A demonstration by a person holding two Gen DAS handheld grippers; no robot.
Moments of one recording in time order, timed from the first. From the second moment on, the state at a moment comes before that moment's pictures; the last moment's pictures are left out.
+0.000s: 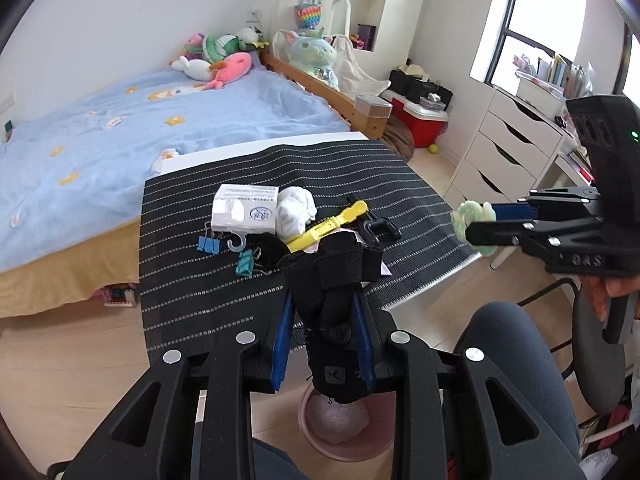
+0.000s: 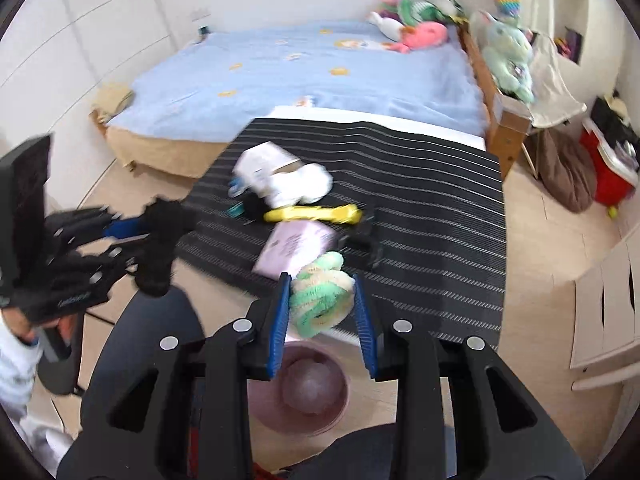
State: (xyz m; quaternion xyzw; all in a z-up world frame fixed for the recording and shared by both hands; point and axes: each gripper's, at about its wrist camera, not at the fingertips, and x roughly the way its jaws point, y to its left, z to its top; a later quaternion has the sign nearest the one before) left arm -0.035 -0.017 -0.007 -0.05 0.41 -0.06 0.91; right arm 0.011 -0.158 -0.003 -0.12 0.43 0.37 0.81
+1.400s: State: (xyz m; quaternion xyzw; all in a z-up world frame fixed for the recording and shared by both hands) left arm -0.094 -0.069 -0.047 -0.04 0.44 -0.11 0.89; right arm -0.066 -0.190 -0.049 -0.09 0.44 0.36 0.82
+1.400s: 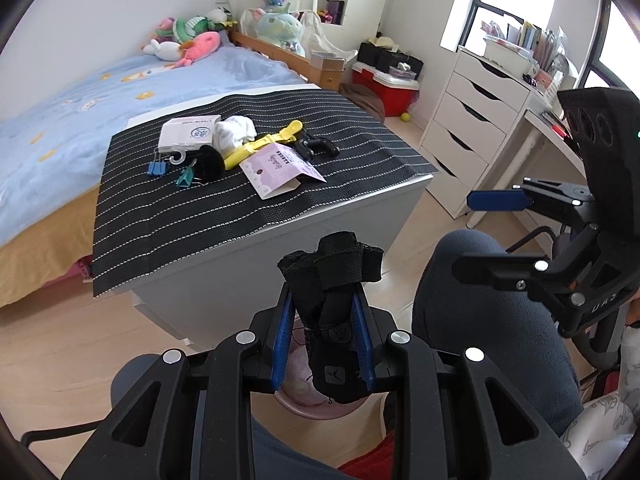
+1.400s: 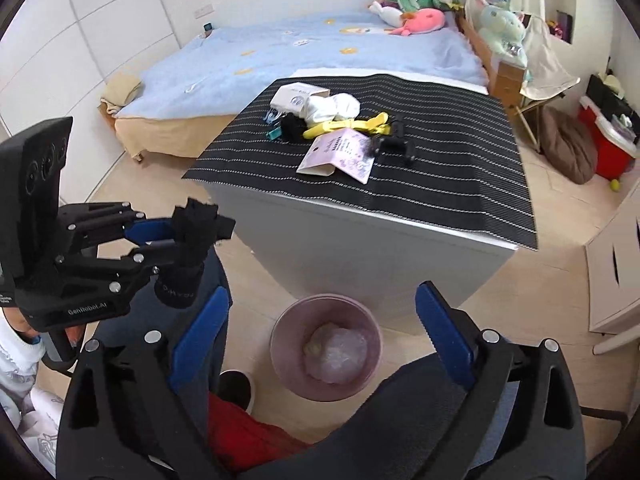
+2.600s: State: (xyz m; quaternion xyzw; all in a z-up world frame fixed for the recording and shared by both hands) left arm -0.088 -0.074 -0.053 -0.04 0.44 -0.09 0.89; right arm -0.058 -0.214 -0.048 -0.06 0.44 0.33 0.83
